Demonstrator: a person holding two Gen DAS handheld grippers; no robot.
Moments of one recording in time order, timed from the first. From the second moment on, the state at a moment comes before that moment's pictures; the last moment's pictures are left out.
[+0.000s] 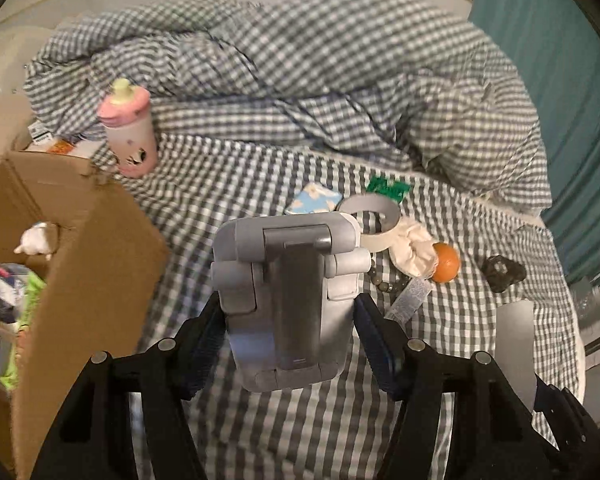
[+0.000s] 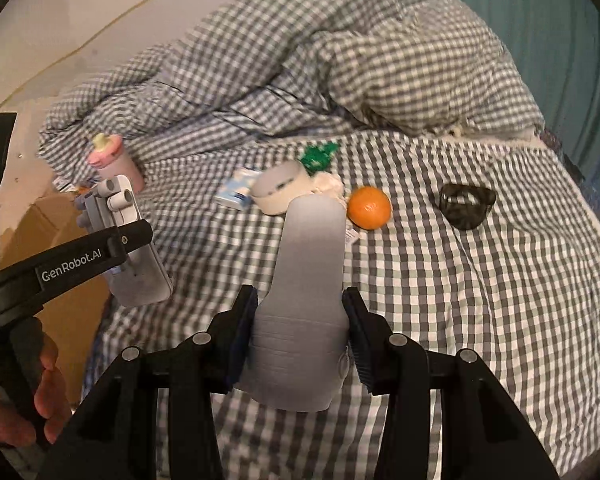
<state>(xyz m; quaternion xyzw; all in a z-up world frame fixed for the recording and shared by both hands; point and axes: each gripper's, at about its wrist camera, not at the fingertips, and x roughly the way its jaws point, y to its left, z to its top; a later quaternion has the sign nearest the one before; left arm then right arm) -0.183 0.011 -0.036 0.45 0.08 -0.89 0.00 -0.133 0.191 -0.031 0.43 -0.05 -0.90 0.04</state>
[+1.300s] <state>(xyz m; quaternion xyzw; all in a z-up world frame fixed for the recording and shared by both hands) -0.059 -0.232 0.036 0.39 0.16 -0.90 0.13 -0.060 -0.081 0.030 0.38 0.07 -0.89 0.24</state>
